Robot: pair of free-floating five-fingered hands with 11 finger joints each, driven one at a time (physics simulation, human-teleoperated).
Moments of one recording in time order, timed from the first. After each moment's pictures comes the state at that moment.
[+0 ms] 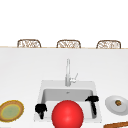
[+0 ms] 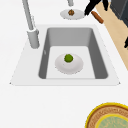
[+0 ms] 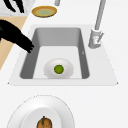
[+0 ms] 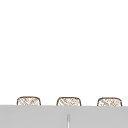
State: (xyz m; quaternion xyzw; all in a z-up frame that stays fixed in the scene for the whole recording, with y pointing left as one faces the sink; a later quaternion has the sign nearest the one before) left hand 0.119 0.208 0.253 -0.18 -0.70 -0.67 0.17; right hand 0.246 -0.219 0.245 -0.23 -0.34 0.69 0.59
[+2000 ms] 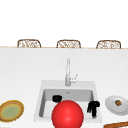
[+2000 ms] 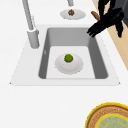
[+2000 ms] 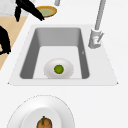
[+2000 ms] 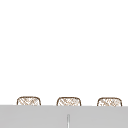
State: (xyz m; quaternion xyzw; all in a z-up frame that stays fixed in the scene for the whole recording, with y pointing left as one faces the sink) left hand 0.235 0.090 0.235 -0.20 -0.69 -0.67 0.19; right hand 0.194 -0.219 0.247 -0.19 -0.30 0.70 0.62
